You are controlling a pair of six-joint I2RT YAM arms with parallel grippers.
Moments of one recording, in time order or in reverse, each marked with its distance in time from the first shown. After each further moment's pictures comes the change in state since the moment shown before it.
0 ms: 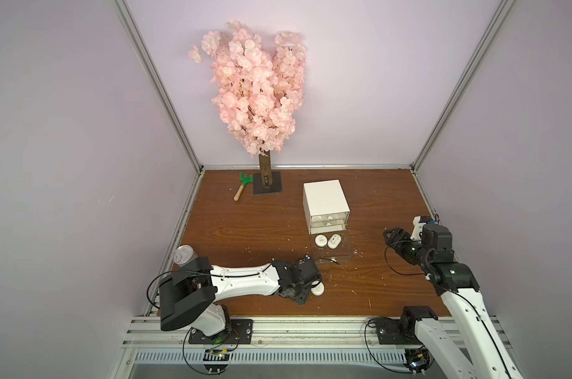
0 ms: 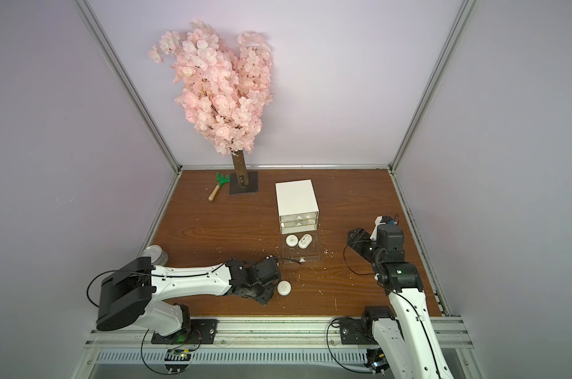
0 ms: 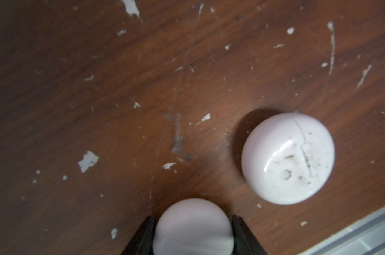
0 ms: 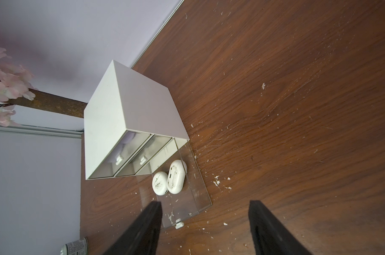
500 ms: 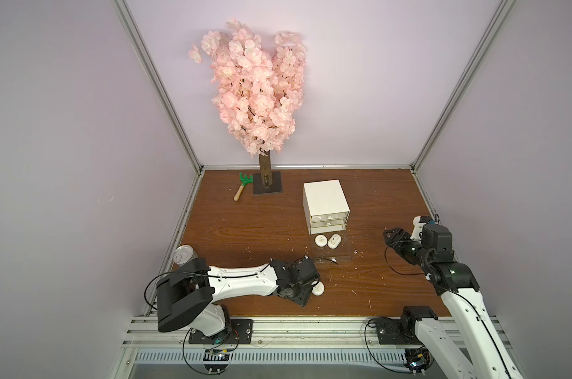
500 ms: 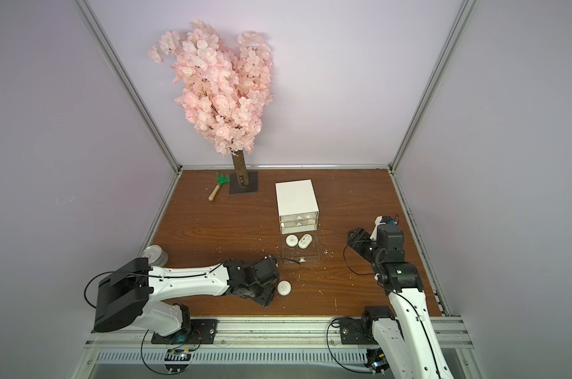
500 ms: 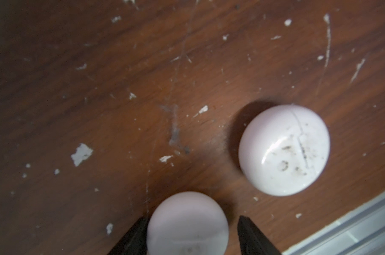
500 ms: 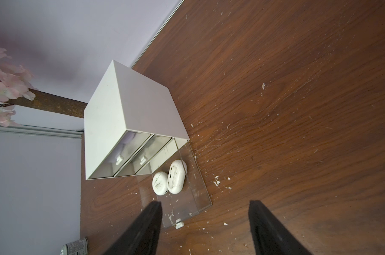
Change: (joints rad) left arm 0.006 -0.007 -0.007 0.008 0.031 -0.002; right arm 0.000 0.000 0.000 0.000 0.000 0.000
